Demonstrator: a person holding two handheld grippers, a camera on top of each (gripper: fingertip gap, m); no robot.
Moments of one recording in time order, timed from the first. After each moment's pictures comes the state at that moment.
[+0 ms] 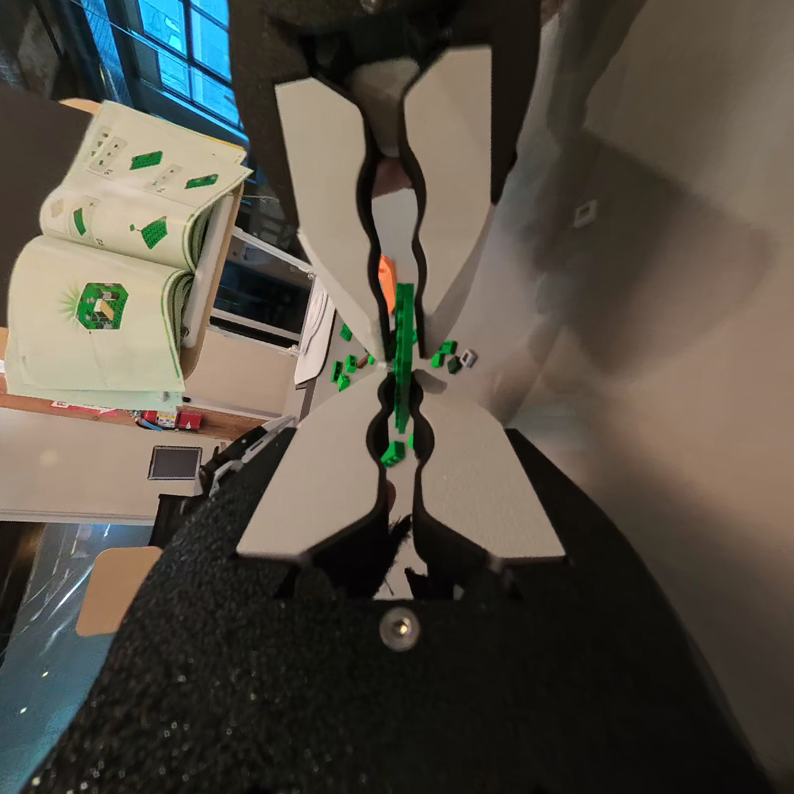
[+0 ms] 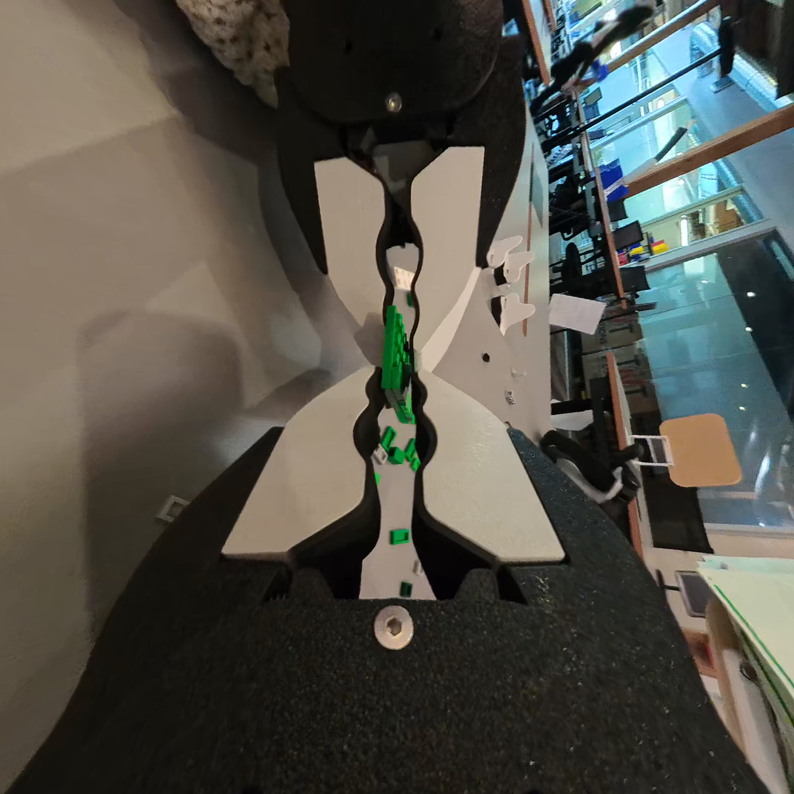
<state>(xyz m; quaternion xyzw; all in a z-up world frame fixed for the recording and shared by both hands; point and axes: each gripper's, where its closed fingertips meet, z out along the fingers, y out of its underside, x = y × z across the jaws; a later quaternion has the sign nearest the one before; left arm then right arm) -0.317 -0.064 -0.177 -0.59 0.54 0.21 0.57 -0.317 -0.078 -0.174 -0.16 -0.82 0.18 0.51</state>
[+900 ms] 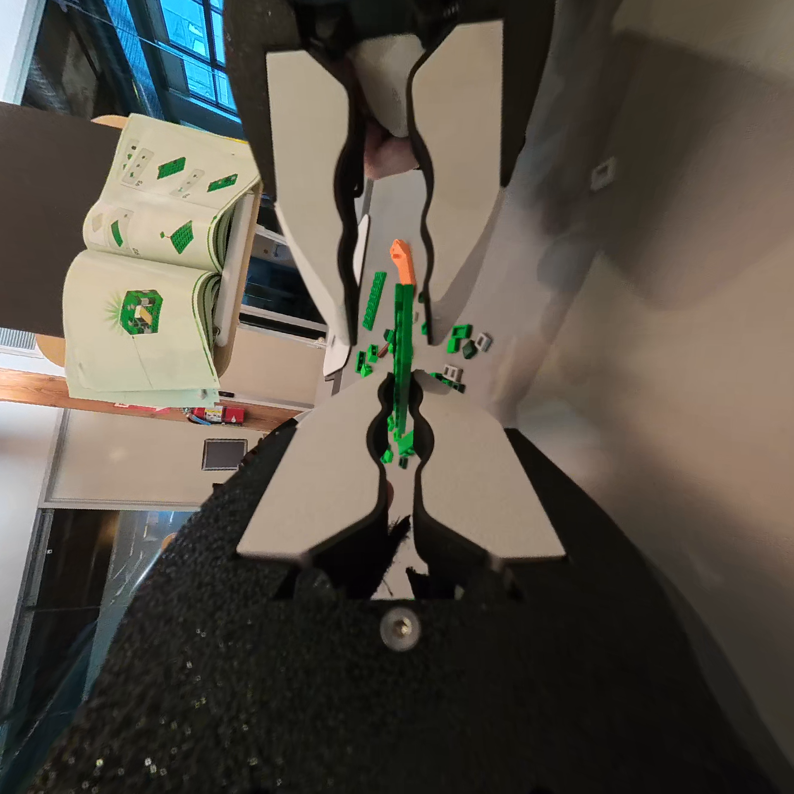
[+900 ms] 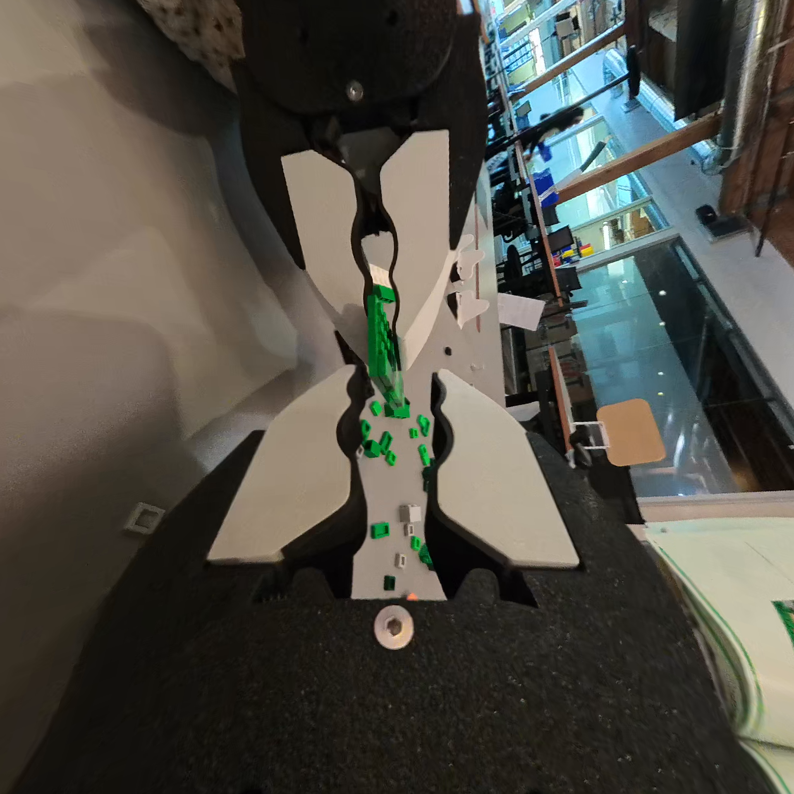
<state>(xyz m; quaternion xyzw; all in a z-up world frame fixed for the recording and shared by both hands) -0.324 -0.061 -0.176 -0.56 0.54 0.26 0.56 -0.318 -0.068 -0.168 -0.16 -0.79 0.16 0.57</state>
